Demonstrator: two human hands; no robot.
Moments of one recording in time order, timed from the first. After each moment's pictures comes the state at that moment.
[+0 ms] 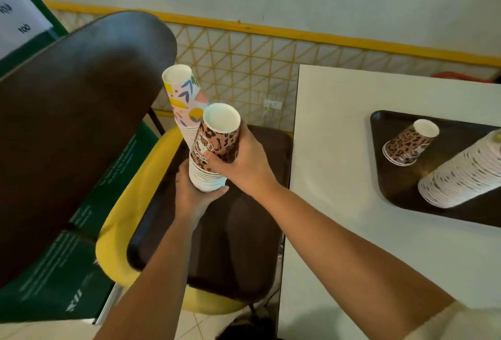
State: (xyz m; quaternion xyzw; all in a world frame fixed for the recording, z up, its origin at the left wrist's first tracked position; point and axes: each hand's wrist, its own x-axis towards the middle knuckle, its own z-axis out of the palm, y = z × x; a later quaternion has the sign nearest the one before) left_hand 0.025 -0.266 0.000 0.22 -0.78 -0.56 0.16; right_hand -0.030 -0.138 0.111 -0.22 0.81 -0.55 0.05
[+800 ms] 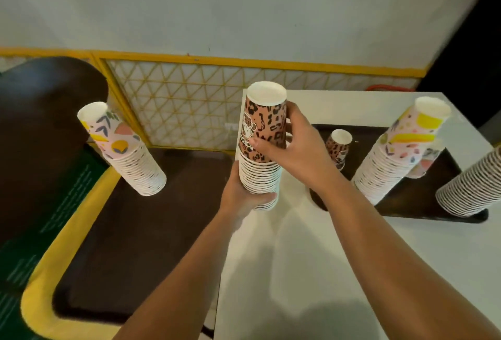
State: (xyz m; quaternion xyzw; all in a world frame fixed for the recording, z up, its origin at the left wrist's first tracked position) left_hand -0.038 -0.055 0.067 0.08 -0.72 -0.69 0.00; right_hand -0.062 0.069 0.190 -0.17 0.85 -0.50 -0.04
